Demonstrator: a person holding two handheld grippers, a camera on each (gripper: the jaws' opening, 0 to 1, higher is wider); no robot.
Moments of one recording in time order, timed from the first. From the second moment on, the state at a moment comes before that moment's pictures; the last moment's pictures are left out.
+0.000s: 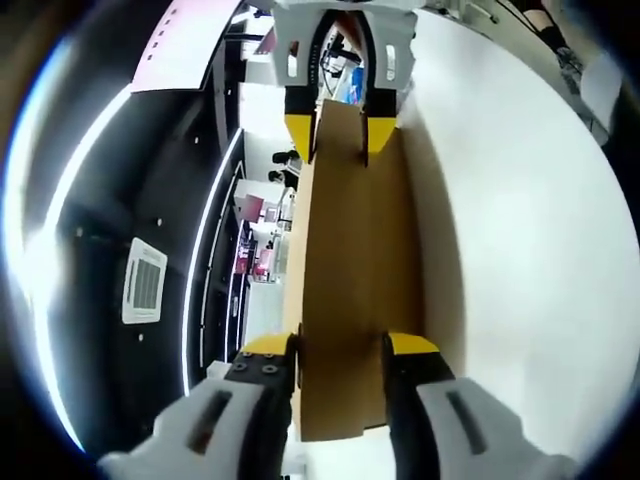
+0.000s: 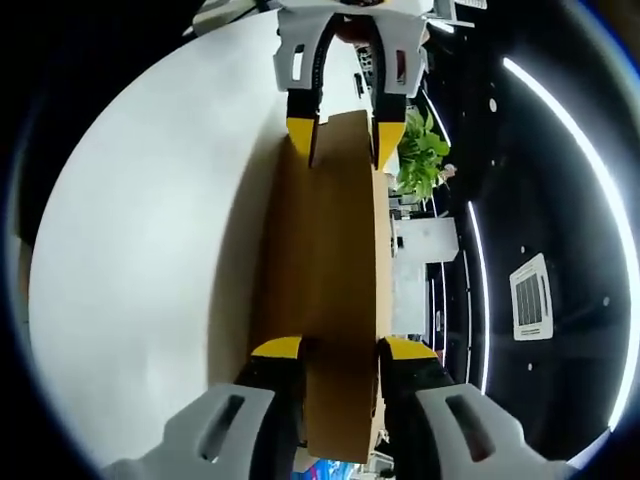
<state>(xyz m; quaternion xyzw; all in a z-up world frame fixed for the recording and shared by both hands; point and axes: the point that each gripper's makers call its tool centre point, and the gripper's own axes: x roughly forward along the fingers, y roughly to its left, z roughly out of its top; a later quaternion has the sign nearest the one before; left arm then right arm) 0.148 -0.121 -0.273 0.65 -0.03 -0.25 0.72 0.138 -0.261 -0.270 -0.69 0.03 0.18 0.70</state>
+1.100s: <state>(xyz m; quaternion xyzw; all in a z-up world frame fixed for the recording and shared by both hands) 0.103 -0.095 -0.234 0.31 0.04 -0.40 0.86 0.143 -0.264 -0.270 -0.70 0.03 0.17 0.70</state>
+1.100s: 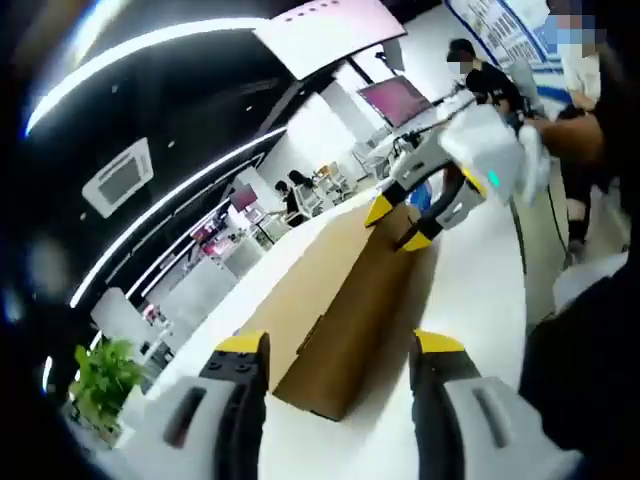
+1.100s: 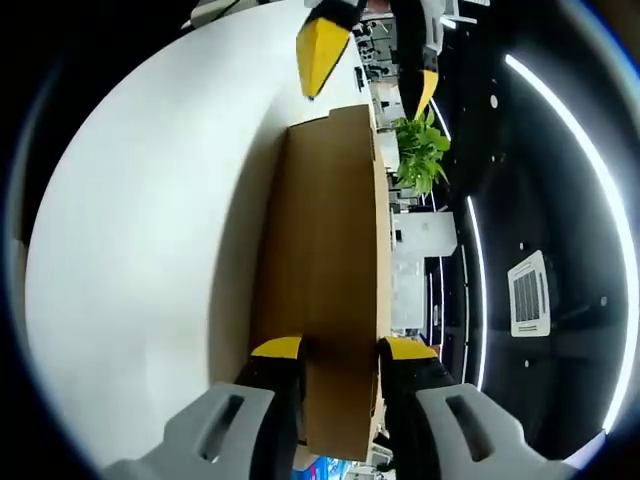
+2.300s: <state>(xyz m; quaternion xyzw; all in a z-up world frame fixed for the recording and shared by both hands) 0.037 0.033 -0.224 0.08 0.11 -0.36 0.92 0.099 -0.245 -0.250 -0.59 0.05 0.20 0.78</state>
